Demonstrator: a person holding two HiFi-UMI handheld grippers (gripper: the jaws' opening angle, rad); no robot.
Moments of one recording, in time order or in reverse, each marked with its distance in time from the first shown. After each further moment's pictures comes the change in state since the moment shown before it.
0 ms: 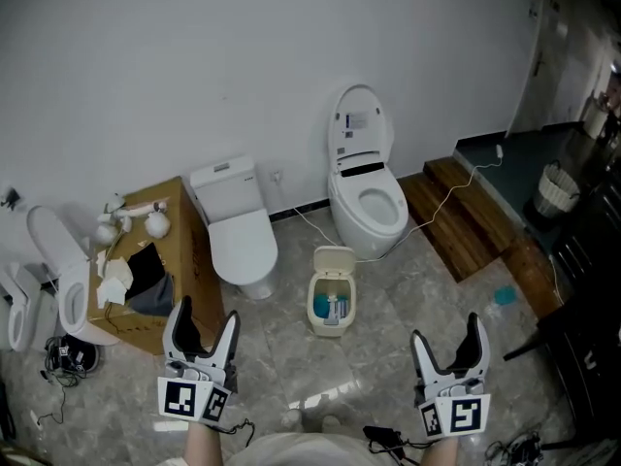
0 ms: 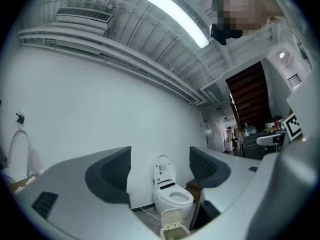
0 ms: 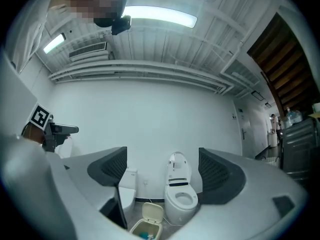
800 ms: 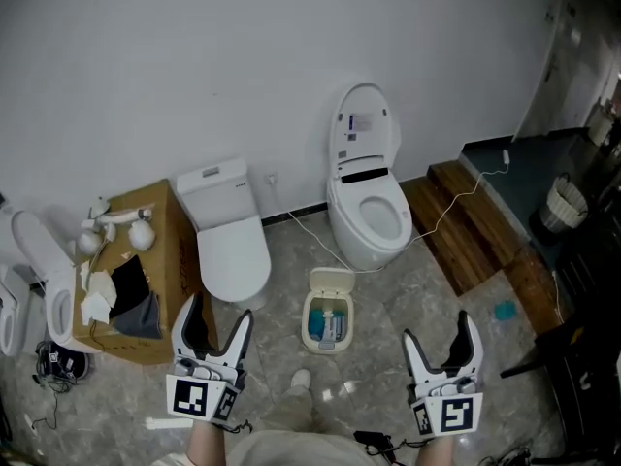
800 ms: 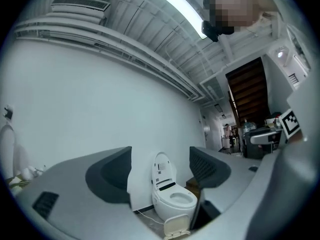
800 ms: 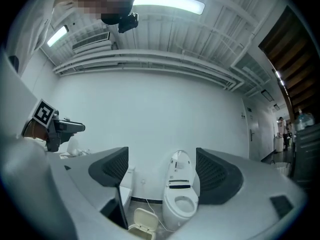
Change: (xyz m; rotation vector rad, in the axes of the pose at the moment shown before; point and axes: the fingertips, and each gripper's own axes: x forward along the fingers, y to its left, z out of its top) left arm 0.138 0.019 -0.054 0.003 0.030 -0.044; right arm 0.145 -0.008 -0.038 -0.054 0.042 0.052
